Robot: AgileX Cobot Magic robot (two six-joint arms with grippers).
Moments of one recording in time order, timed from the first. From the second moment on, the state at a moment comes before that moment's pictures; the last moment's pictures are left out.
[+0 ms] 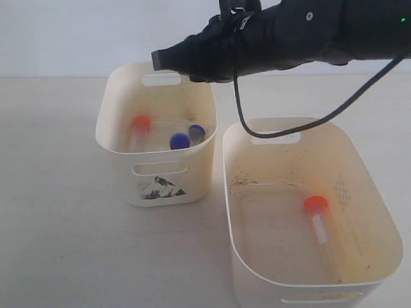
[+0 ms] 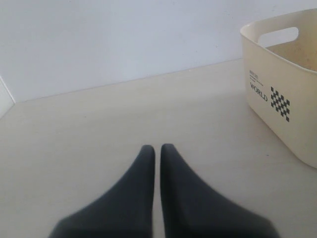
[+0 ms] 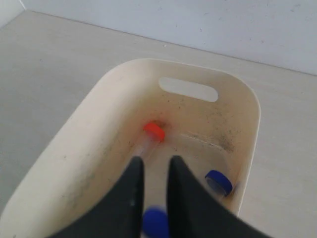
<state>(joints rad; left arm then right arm) -0.04 0.00 0.00 0.21 0.27 -0.02 0.54 1.70 -1.22 0.40 0.12 -0.18</state>
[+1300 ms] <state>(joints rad) -0.04 0.00 0.00 0.21 0.27 -0.02 0.61 1.68 -1.29 -0.20 1.22 0.58</state>
